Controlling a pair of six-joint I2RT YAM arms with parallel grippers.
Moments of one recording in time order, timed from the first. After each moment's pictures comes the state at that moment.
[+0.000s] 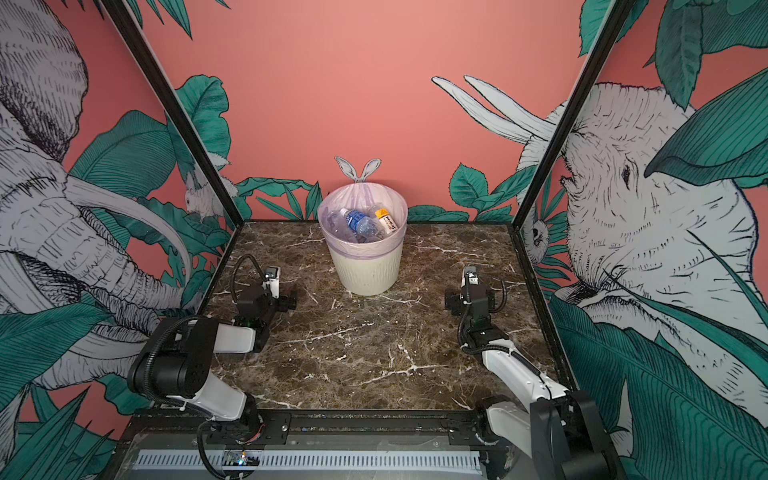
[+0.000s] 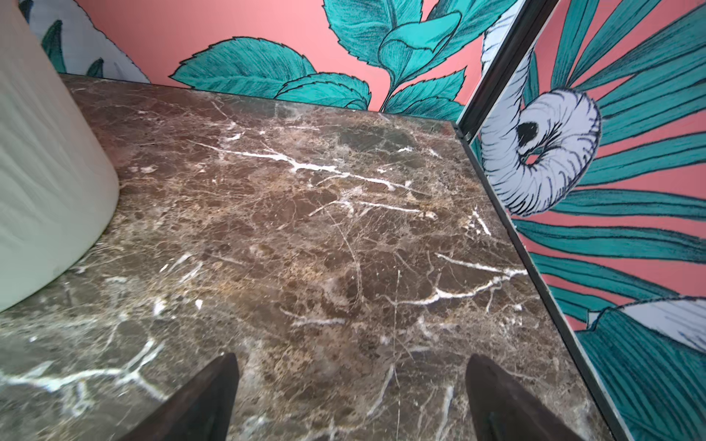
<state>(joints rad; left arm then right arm) -0.06 1.57 0.40 0.83 -0.04 0.17 0.24 1.14 0.45 0.21 0.36 -0.02</state>
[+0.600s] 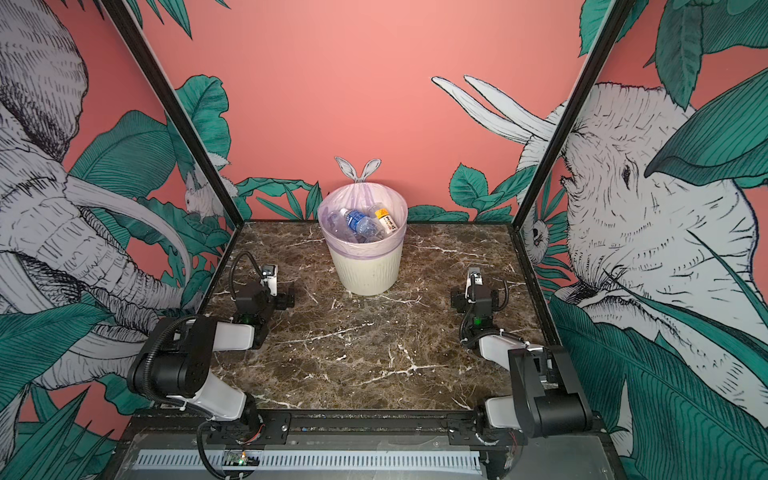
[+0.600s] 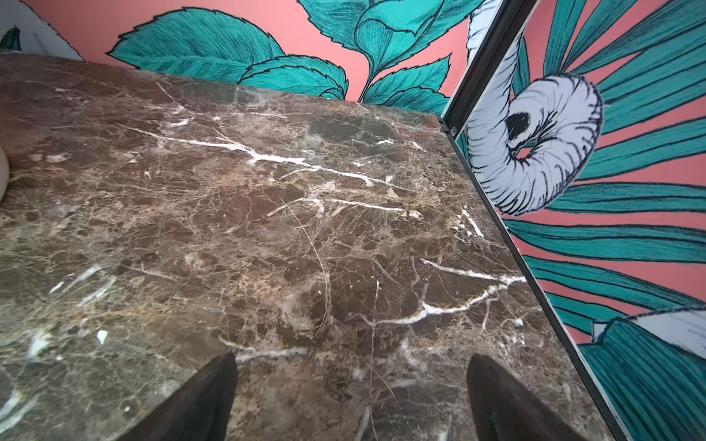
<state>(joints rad) -0.05 1.57 0.41 0.78 -0.04 0.15 0.12 1.37 0.40 0.55 0.29 -0.09</state>
